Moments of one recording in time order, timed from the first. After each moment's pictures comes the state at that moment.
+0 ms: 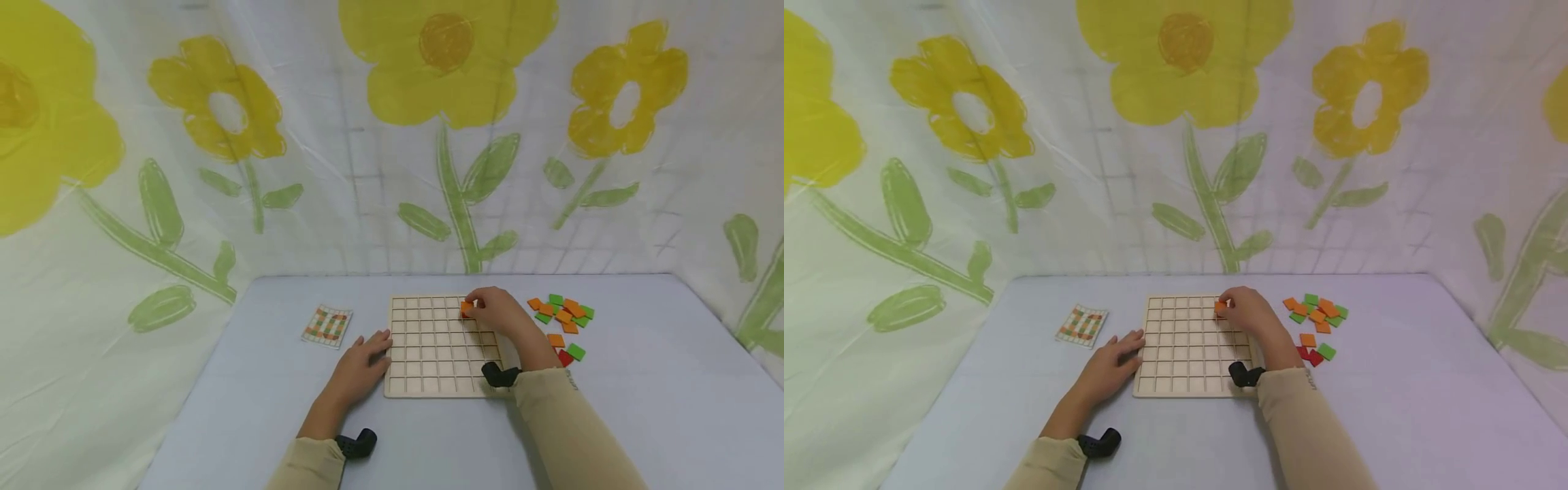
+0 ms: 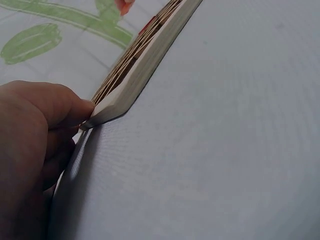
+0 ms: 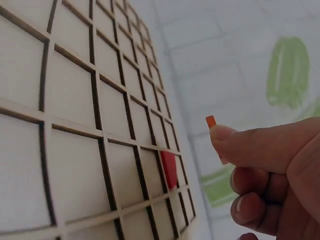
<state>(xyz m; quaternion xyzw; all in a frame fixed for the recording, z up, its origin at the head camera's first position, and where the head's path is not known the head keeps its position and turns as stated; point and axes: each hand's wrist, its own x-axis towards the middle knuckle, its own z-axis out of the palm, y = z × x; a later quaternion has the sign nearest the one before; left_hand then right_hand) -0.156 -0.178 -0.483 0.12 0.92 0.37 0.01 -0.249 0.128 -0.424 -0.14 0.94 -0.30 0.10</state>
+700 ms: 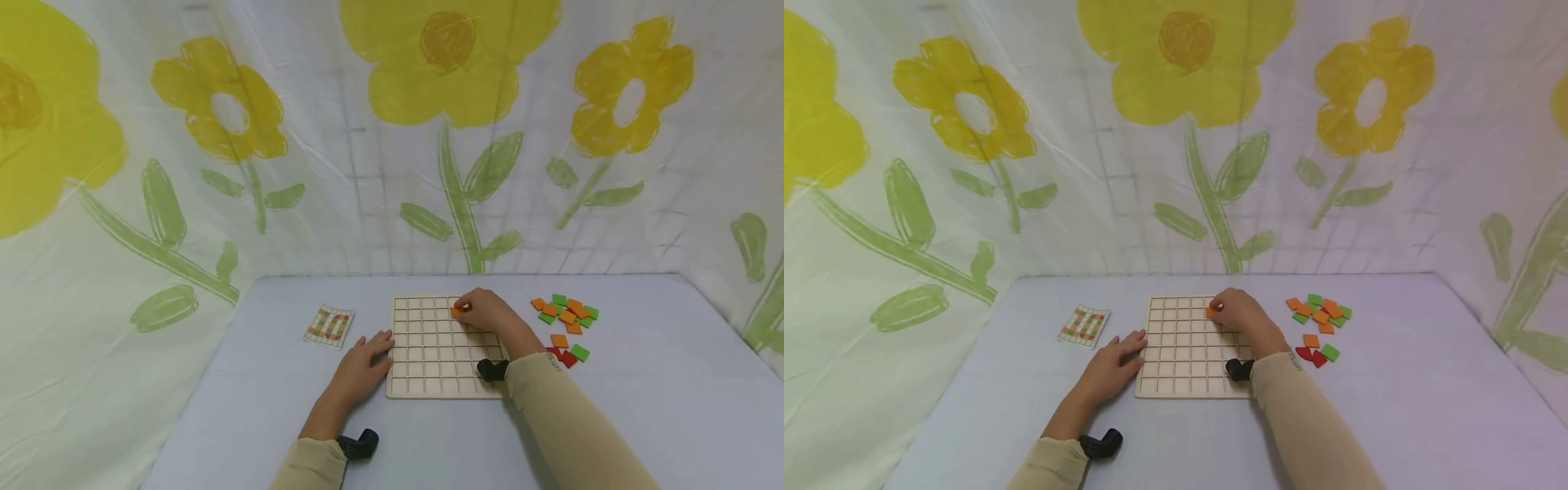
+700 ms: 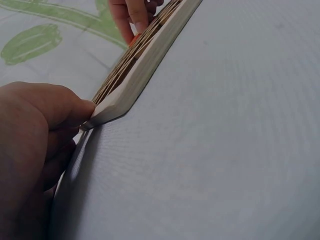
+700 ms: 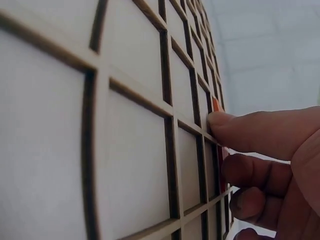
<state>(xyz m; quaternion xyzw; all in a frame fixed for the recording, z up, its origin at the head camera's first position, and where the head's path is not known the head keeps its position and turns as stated) -0.155 -0.177 -0.480 0.11 0.92 0.38 0.01 -0.268 0.108 -0.438 -0.17 0.94 -0.27 0.14</state>
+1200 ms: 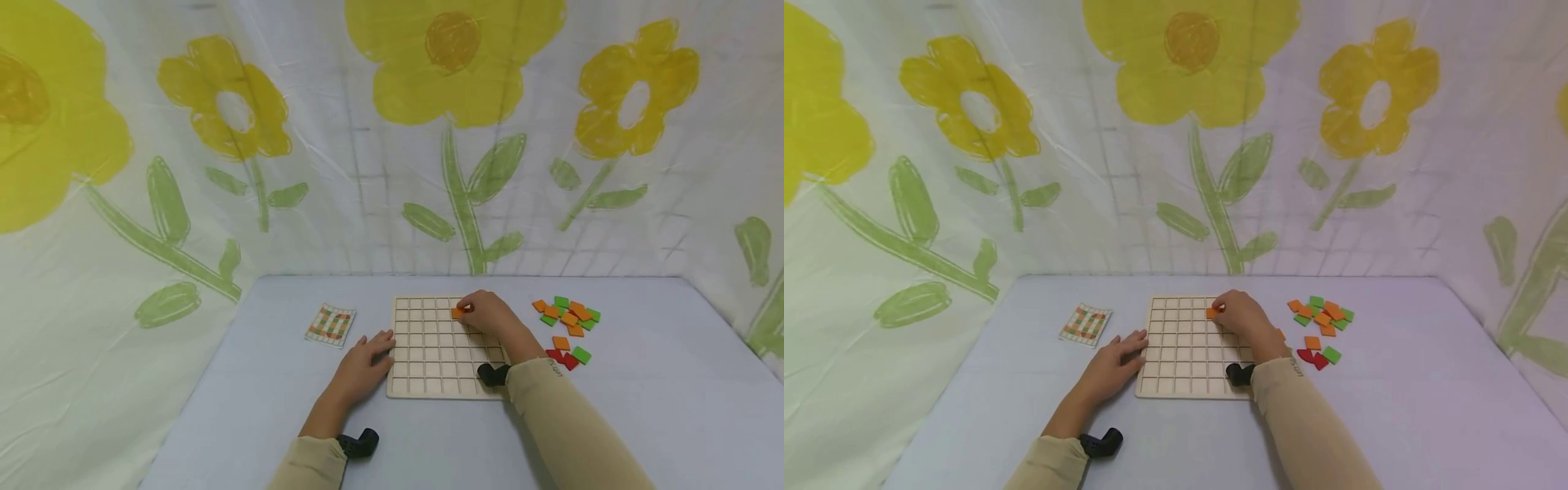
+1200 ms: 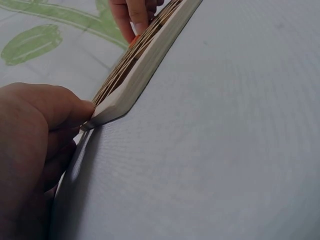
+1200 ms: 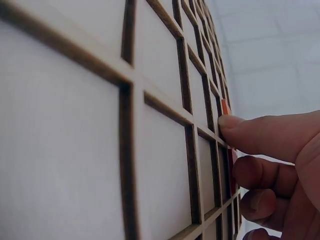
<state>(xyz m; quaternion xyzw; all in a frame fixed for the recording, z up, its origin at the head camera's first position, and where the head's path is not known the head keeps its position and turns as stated) -0.156 -0.178 -0.481 0.12 0.91 0.39 0.02 -0.264 0.105 -0.439 -0.15 0.94 -0.28 0.13</state>
